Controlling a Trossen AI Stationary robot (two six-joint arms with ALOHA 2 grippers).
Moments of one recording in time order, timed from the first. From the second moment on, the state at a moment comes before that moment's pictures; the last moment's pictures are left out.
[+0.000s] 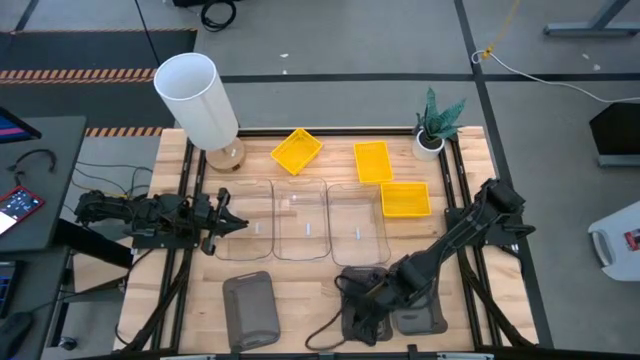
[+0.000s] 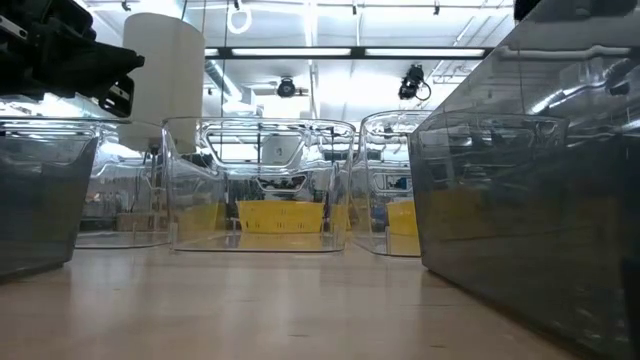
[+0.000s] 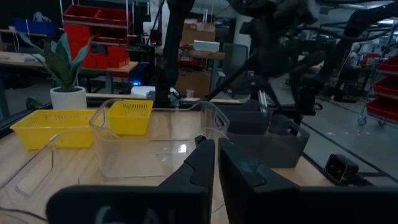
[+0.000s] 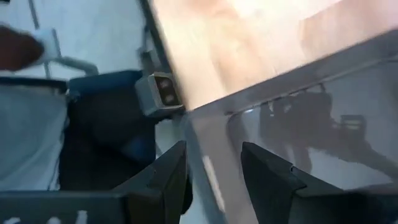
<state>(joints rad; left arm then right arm) -0.17 0.01 0.01 0.08 -0.05 -0.09 0.63 1.84 1.46 -0.60 -0.02 1.09</state>
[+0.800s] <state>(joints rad) -0.17 0.01 0.01 0.08 -0.05 -0.09 0.74 2.11 1.82 -0.93 -0.07 1.10</state>
